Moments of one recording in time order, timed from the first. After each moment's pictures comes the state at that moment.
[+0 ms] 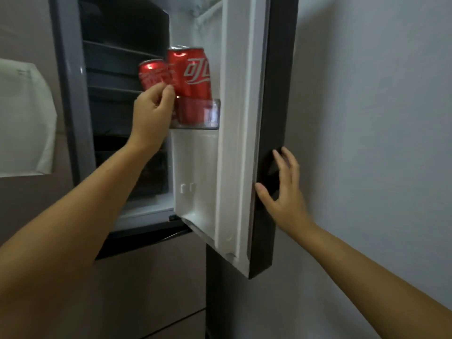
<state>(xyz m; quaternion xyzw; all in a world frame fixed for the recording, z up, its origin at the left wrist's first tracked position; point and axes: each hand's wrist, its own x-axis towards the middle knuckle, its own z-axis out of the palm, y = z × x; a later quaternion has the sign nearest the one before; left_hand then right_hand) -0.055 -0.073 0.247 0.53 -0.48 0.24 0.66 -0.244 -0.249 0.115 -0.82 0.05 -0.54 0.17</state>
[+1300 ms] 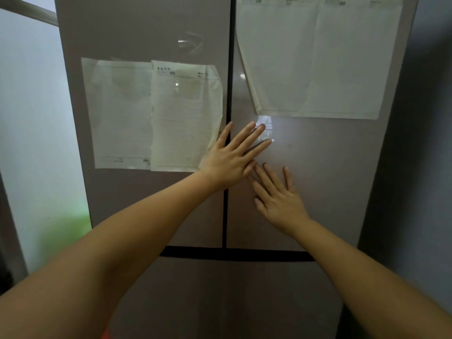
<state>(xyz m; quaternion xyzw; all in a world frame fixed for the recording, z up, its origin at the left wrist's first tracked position) 0.140 0.032 0.162 0.70 -0.38 0.60 -0.11 0.079 -0.140 0.076 -0.84 -0.11 -0.48 -0.23</state>
